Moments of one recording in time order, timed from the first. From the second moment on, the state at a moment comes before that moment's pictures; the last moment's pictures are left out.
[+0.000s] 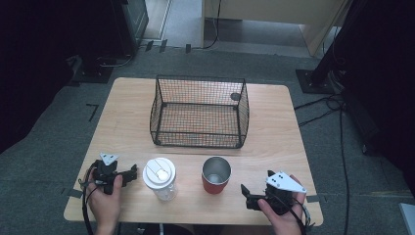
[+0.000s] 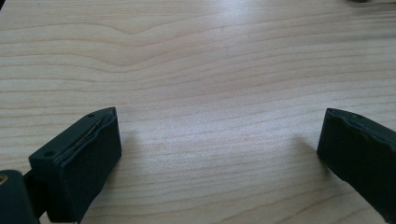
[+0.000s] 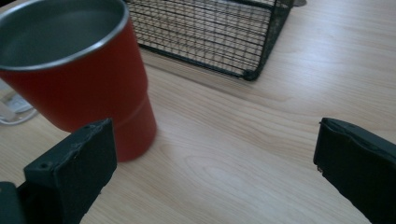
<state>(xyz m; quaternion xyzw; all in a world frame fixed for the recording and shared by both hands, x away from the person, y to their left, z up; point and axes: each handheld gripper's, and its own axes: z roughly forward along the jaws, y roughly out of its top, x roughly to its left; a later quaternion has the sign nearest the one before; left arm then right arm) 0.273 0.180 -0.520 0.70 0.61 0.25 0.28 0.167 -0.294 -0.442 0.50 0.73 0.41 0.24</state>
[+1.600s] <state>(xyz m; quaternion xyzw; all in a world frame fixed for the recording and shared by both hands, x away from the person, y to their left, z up) 0.273 0.181 -0.520 0.70 0.61 0.25 0.28 0.189 -0.202 -0.441 0.44 0.76 0.43 0.20</state>
